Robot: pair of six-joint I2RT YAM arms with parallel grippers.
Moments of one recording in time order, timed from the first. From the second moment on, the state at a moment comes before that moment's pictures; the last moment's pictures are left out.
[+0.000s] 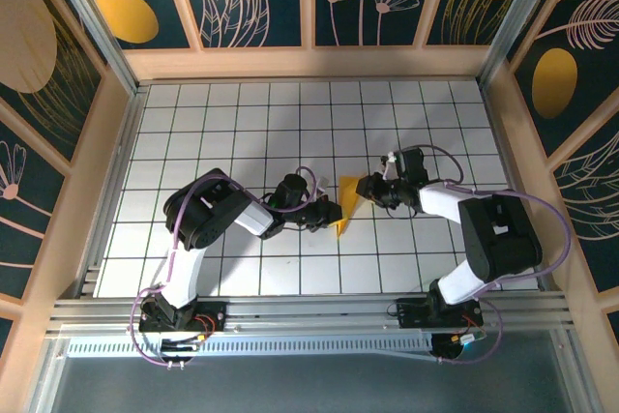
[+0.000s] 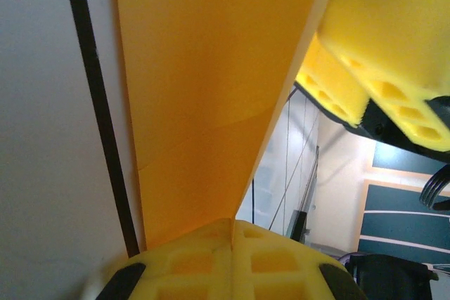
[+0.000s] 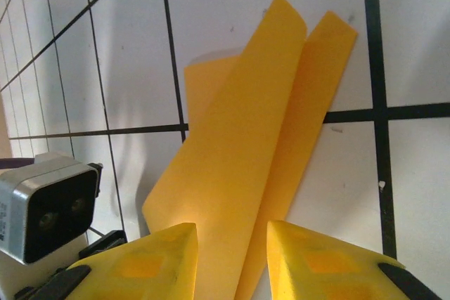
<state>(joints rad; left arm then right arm) -0.79 2.07 0.78 0.80 0.65 -1.21 0.29 1.56 0.64 -0.01 -0.54 0.66</state>
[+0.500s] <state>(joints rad) -0.79 2.08 0.78 0.82 0.65 -1.23 0.33 1.59 0.64 0.01 -0.52 0.69</state>
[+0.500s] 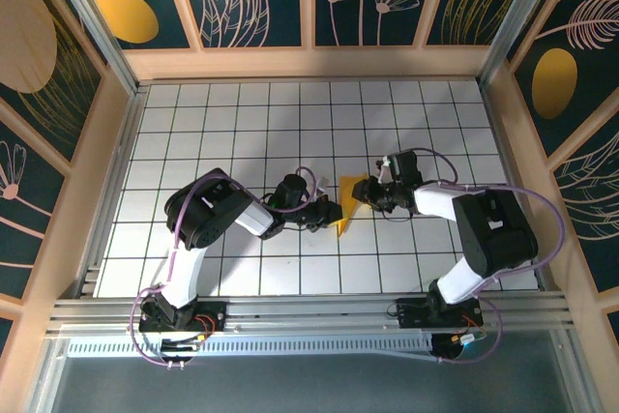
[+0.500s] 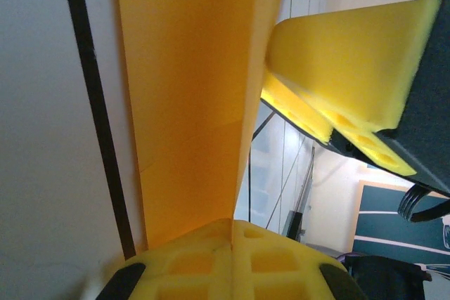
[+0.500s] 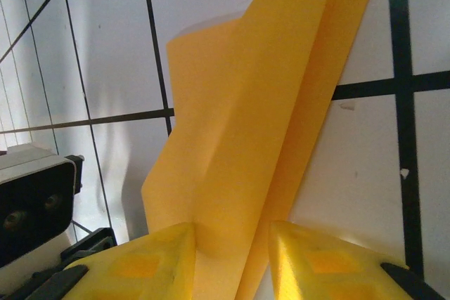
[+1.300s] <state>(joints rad) -0.75 2.03 0.78 0.75 0.65 -1.19 0.34 1.63 0.66 0.01 -0.50 0.69</state>
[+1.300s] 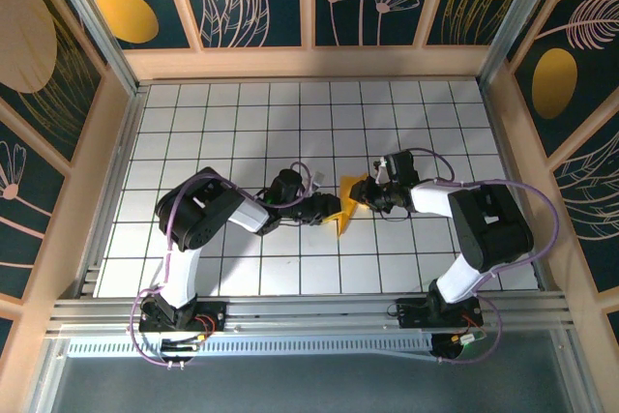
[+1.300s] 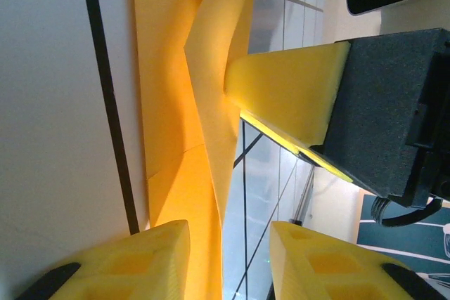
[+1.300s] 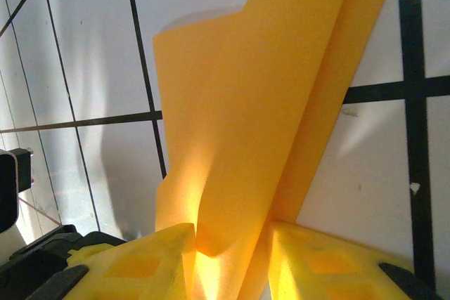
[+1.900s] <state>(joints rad) -0.72 2.06 0.91 0.54 0.61 -1.09 0.34 1.63 0.66 0.00 -0.50 0.68</state>
